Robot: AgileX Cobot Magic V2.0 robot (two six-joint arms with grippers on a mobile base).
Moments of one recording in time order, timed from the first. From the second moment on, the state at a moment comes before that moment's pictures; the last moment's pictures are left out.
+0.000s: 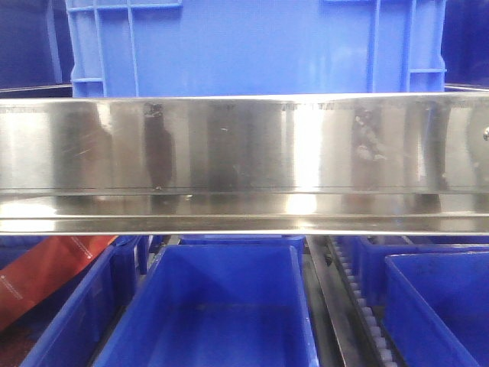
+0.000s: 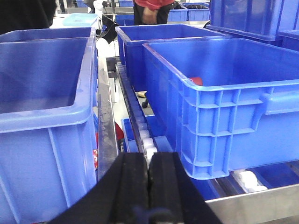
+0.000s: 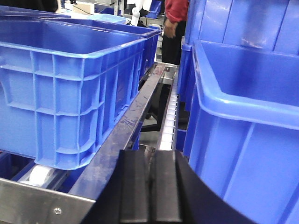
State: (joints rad) left arm -0.28 0.37 -0.89 0.01 0.78 0.00; right arm 0.26 0.23 -0.62 -0.09 0.61 0.00
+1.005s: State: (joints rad) left arm -0.07 0.01 0.00 -0.04 0.06 0.00; right arm 0.26 0.23 -0.62 -0.09 0.60 0.00
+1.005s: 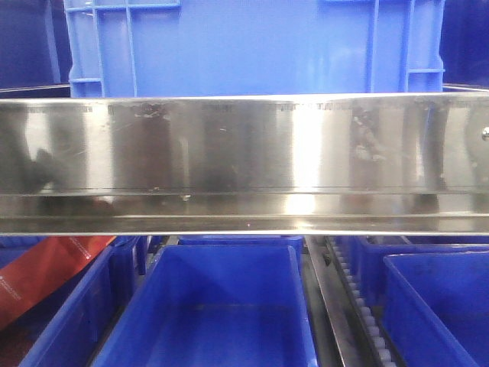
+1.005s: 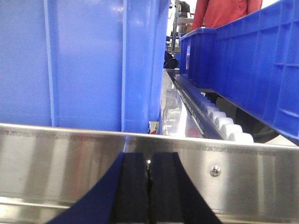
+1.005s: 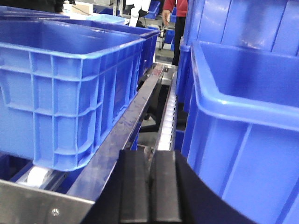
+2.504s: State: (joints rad) left arm -0.07 0.00 0.00 -0.04 0.06 0.00; right arm -0.02 0.06 -0.14 0.08 0.16 -0.06
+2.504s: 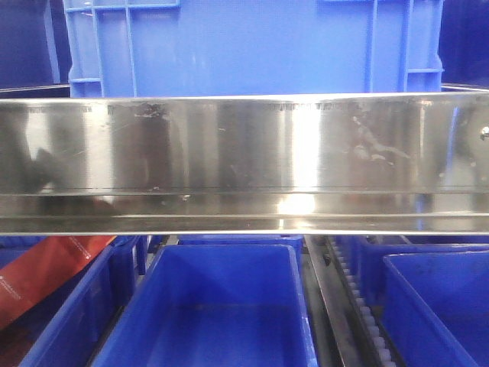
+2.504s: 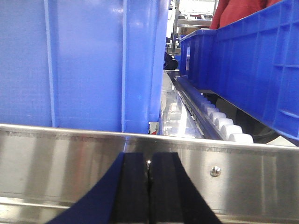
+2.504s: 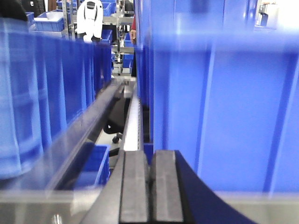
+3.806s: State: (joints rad) left arm -0.07 0.00 0.00 -0.04 0.06 0.00; right arm -0.02 0.00 0.00 0.09 0.09 -0.06
